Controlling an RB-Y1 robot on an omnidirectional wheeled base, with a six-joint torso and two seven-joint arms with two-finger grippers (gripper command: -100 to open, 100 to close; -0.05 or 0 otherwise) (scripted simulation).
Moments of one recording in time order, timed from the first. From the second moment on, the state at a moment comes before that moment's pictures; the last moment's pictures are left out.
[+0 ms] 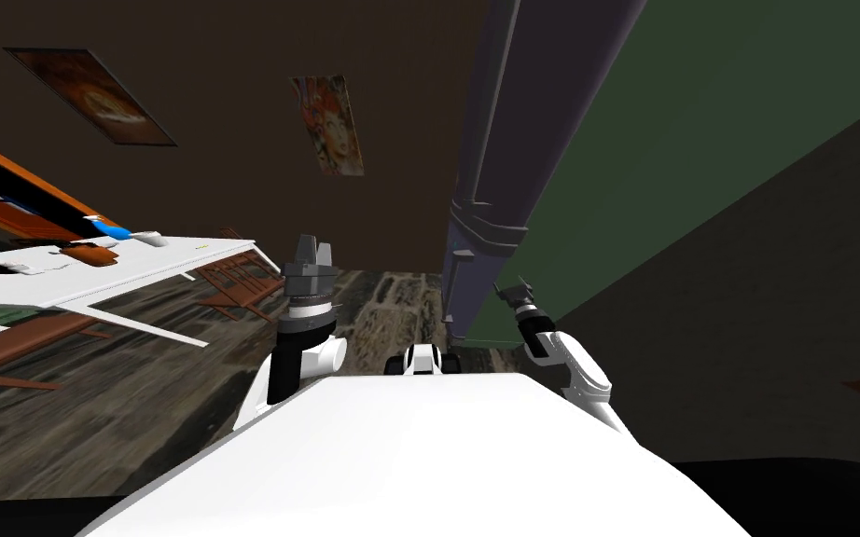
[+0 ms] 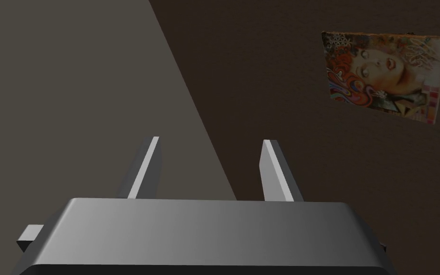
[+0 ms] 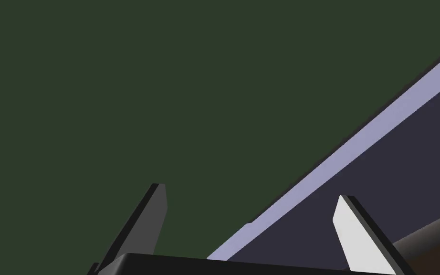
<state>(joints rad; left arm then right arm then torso) 0.46 0.05 0.02 -2.38 -0.11 -0.47 -0.05 0.38 -0.50 -0.13 -1.98 0.90 0.00 0.72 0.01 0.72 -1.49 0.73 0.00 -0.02</state>
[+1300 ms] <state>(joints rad) 0.46 0.05 0.02 -2.38 -0.11 -0.47 -0.05 0.28 -0.70 -0.15 -1.83 1.17 0.10 1.01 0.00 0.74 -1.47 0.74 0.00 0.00</state>
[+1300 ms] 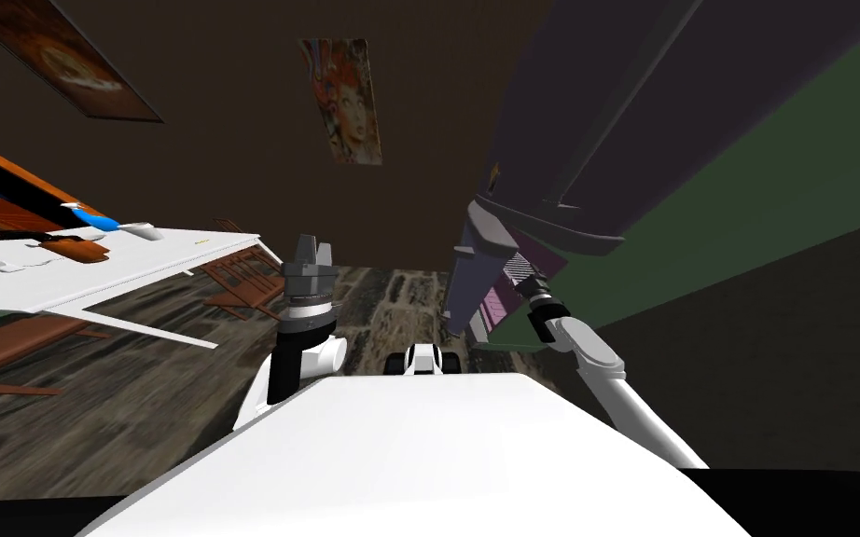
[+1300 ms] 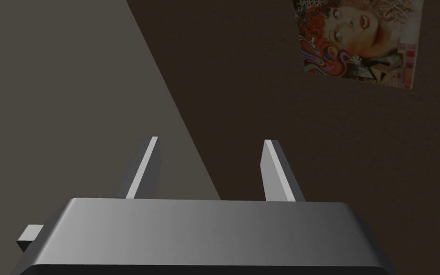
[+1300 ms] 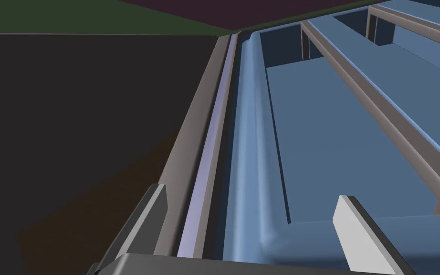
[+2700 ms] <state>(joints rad) 0.46 0.05 0.02 -2.38 -0.11 -0.46 -0.05 0.17 -0.78 -0.23 -1.57 1.17 0.19 1.04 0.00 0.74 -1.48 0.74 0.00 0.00</state>
